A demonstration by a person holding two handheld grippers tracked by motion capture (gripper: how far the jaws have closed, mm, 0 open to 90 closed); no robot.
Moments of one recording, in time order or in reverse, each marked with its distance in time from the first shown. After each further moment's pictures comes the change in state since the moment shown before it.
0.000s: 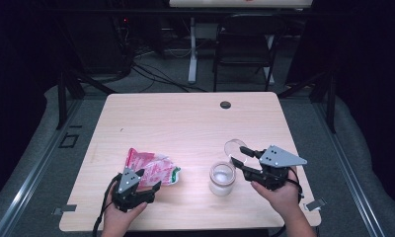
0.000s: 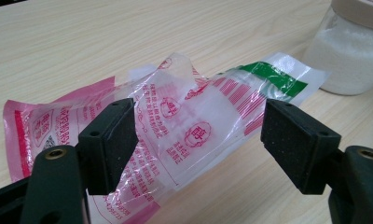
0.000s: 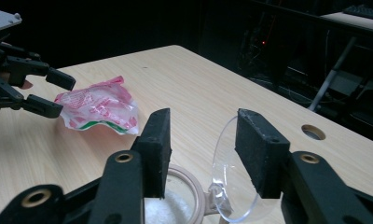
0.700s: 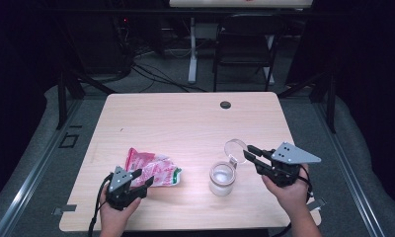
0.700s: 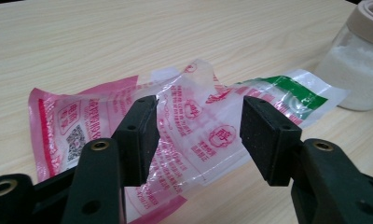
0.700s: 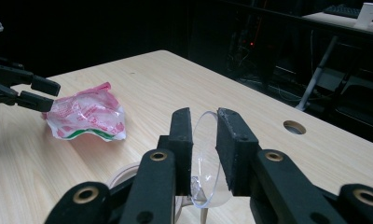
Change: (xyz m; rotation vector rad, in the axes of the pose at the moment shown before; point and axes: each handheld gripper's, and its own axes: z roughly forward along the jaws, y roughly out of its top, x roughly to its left) left arm 0.015 -0.005 -0.007 -0.038 0.028 -0.075; right arm -0.017 0.000 -0.016 -0.020 -0.039 0.037
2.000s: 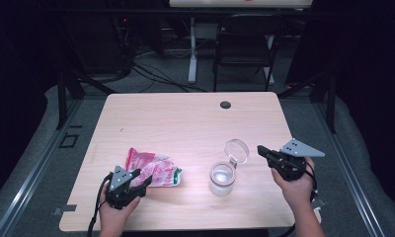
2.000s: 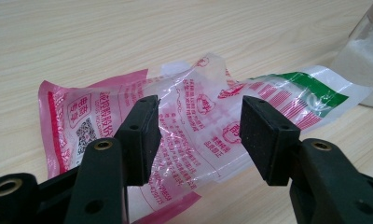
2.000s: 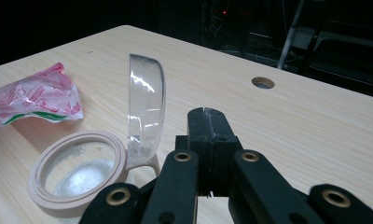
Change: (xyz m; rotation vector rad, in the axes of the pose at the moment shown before) left arm 0.002 -0.002 0.004 0.020 0.025 0.006; right arm -0.038 -0.033 0.006 0.088 -0.103 0.122
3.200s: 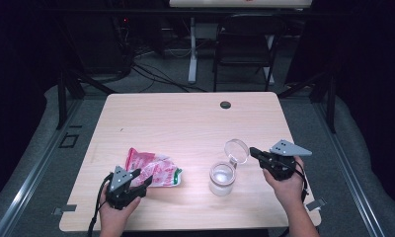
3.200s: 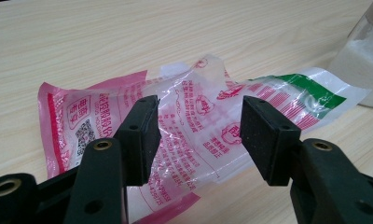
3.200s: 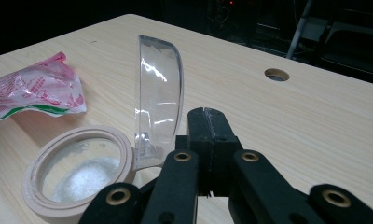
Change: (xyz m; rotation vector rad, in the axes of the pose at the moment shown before) left arm -0.001 0.000 0.000 -0.004 0.001 0.007; right arm 0.009 -0.005 0.021 0.039 0.019 -0.002
